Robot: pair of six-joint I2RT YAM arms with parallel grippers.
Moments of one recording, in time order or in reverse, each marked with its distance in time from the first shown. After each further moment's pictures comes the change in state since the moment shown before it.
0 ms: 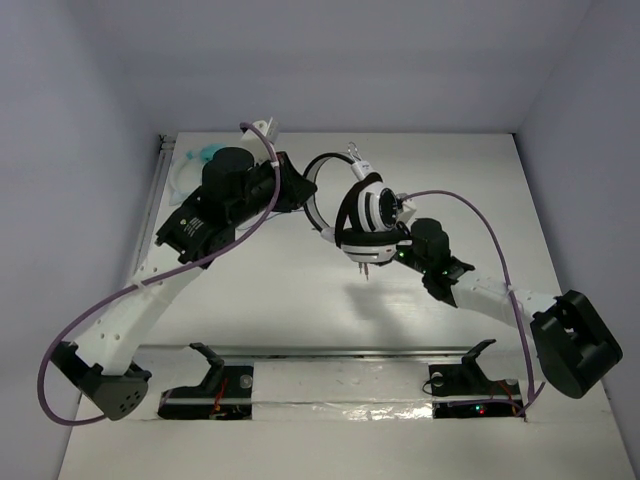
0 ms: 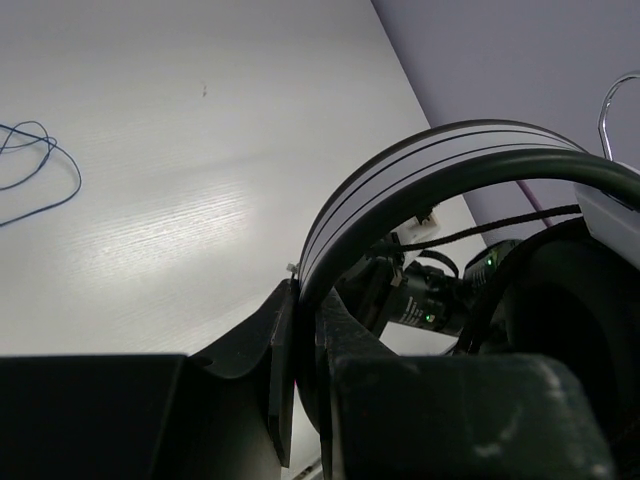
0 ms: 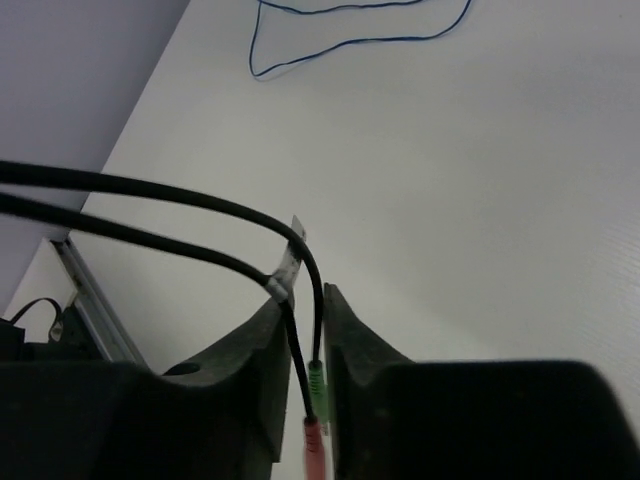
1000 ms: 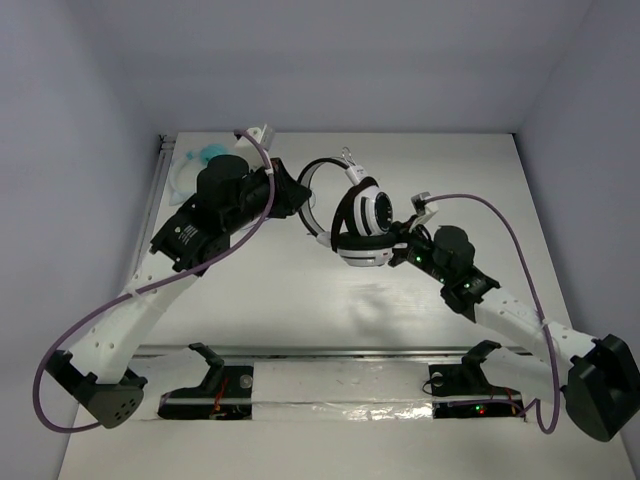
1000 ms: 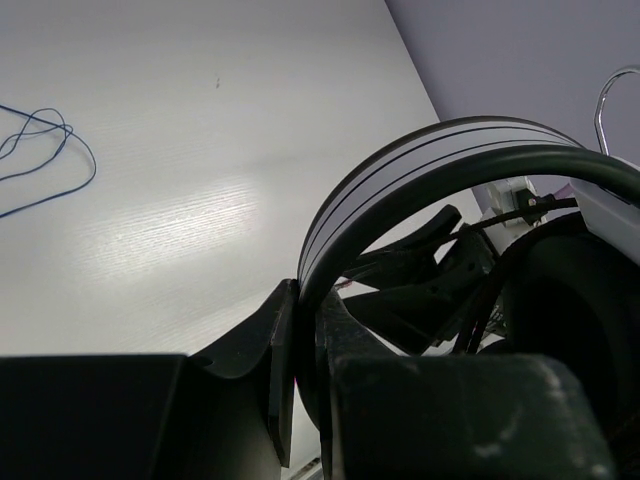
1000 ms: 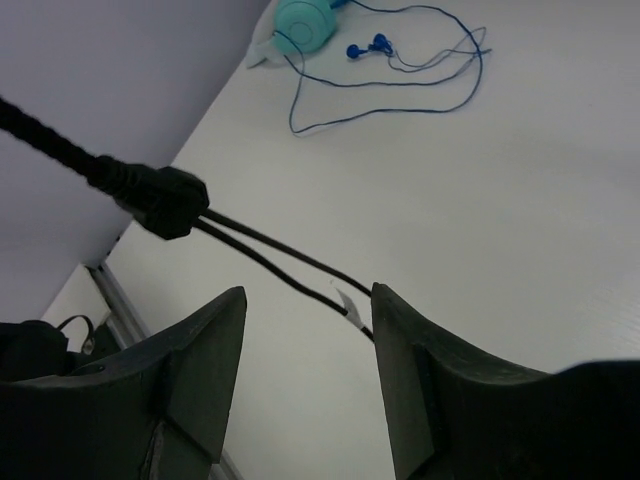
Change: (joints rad) left arm -0.001 -0.047 -0.045 -0.004 -0.025 0.004; right arm -0.004 -0.268 -0.042 -0.064 0.033 0.001
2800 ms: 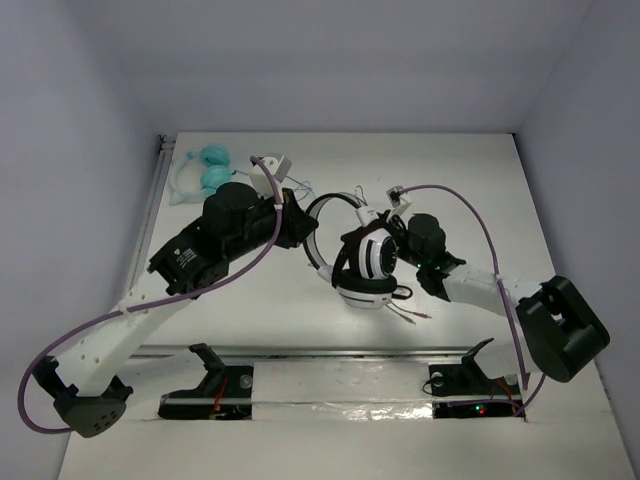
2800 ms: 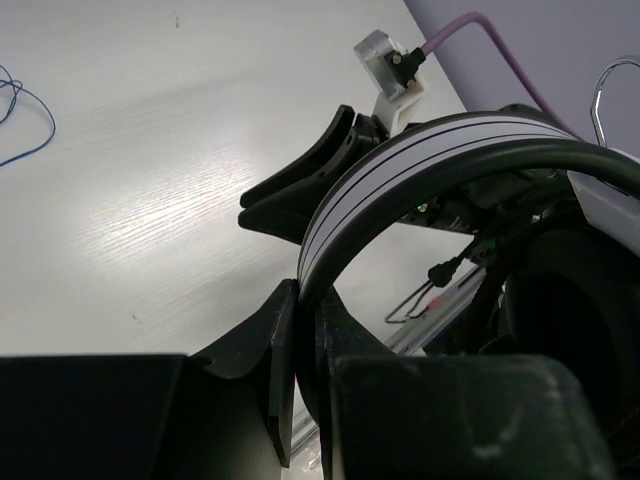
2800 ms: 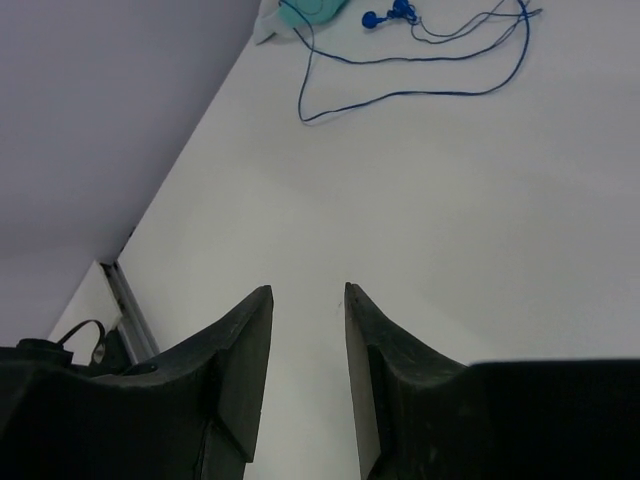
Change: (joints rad) left arm -0.143 -0.095 -0.109 -0.047 -0.028 0.060; right arm 0.001 0.364 0.073 0.255 -0.078 0.060
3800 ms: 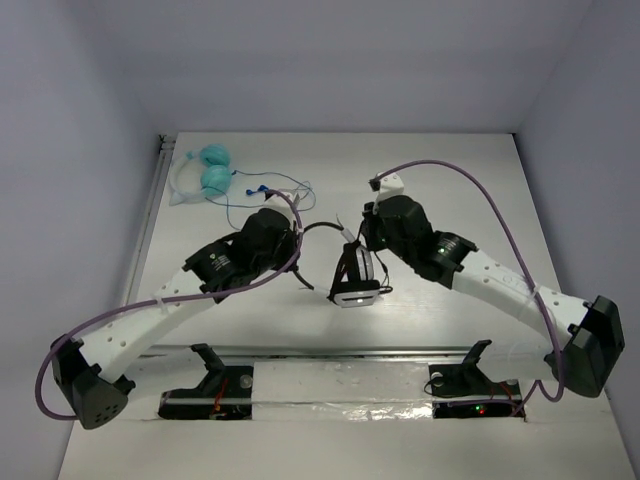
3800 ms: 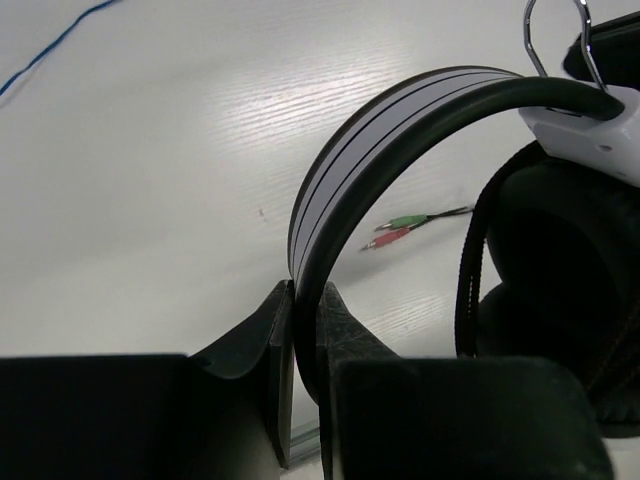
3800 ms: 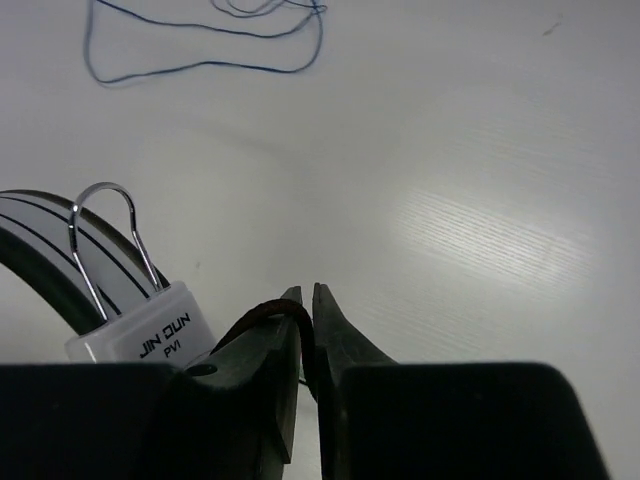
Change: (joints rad) left arm -0.050 0.049 -0.231 -0.091 -0.270 0.014; right arm 0.250 -0.096 0.472 -0.954 0.692 -0.295
